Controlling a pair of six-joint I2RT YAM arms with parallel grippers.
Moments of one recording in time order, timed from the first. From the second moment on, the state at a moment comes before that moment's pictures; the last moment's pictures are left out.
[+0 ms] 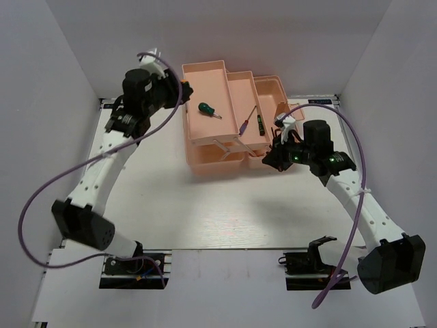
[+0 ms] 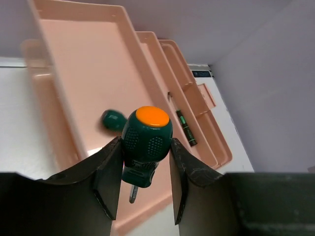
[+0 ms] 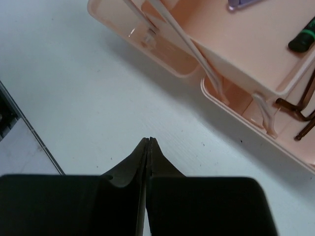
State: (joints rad) left arm -0.32 1.42 1.54 -0.31 0.12 -0.47; right arm 0.33 1.14 1.02 -0.49 -0.59 -0.08
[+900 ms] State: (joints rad) left arm -0.36 1.59 1.74 -0.37 0.21 -0.44; right arm 0.53 1.42 1.06 -0.45 -0.92 -0.85
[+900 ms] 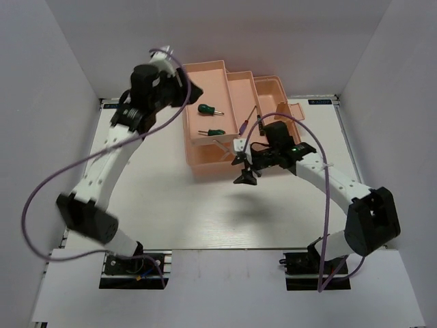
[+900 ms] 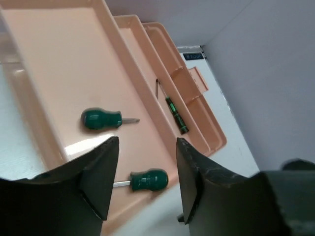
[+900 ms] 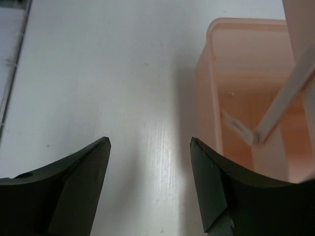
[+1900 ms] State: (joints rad) left arm -0.36 0.57 0.39 -0.47 -0.08 -0.88; right arm 0.97 1.85 1.22 -0.09 -0.01 -1.00
